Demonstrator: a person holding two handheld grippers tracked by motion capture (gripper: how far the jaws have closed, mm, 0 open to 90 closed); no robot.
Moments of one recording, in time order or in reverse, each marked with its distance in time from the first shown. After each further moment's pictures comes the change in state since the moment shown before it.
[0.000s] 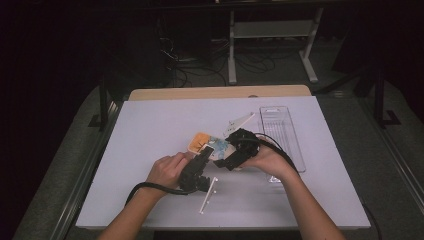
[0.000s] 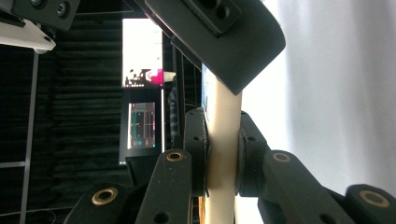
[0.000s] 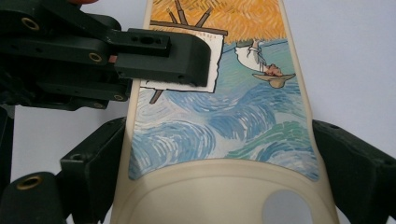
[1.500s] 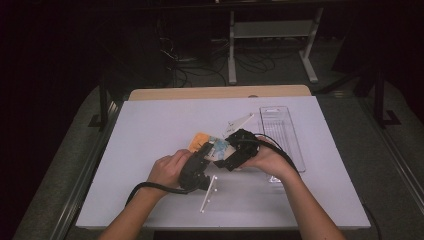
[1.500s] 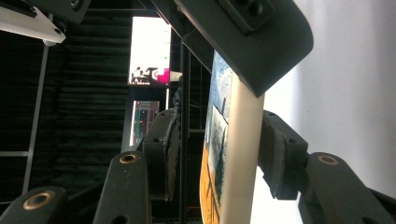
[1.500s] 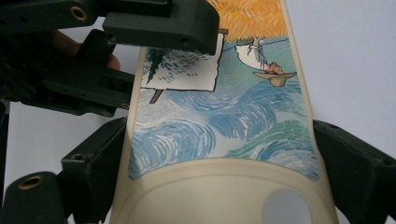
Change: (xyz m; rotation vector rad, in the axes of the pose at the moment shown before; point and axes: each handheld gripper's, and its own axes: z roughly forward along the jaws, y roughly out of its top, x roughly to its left) left arm -0.001 -0.001 0.003 -0.009 0.043 -0.059; right arm 0.001 0.000 0.000 0.006 -0.012 -0.029
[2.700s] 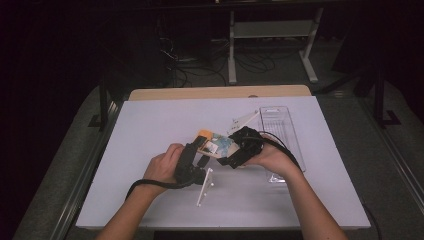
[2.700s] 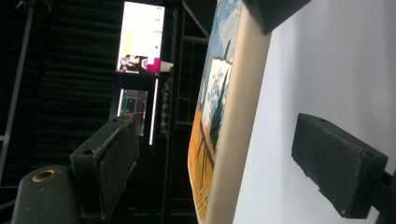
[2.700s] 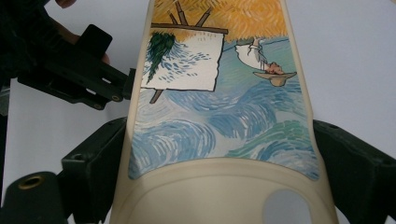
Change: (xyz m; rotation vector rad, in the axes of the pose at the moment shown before) left arm 0.010 -0.011 0.002 0.025 -0.042 -0.084; right arm -0.005 -0.002 -0.010 -0.015 -0.014 0.009
